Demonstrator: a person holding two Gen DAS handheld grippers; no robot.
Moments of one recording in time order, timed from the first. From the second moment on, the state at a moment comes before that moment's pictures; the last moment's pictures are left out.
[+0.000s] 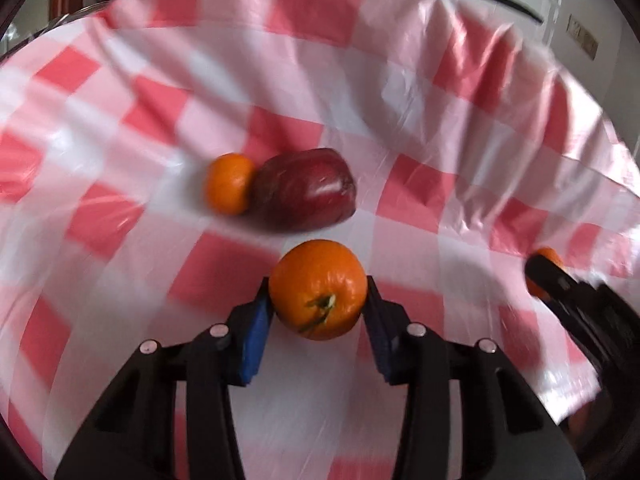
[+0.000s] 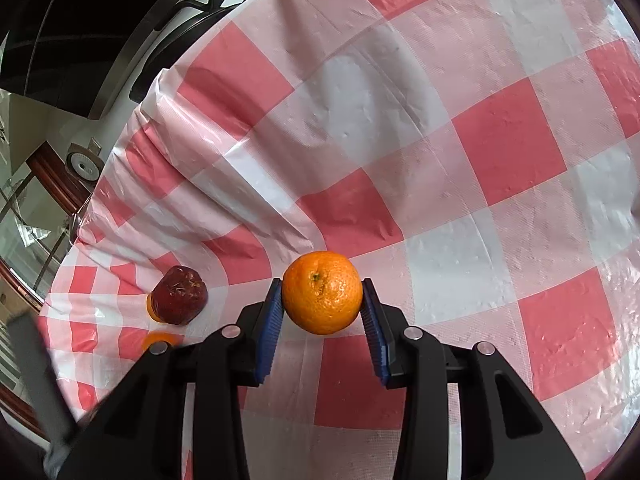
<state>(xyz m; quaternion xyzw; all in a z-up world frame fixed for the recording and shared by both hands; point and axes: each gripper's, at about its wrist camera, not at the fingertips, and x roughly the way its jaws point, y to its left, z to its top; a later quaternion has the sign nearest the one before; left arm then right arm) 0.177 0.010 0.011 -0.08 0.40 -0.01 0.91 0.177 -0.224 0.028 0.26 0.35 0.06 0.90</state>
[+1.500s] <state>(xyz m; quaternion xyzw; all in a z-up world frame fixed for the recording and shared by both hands) -0.017 0.104 0.014 -0.24 0.36 0.00 0.90 0.000 -0.150 0.031 0.25 0.39 0.13 0.88</state>
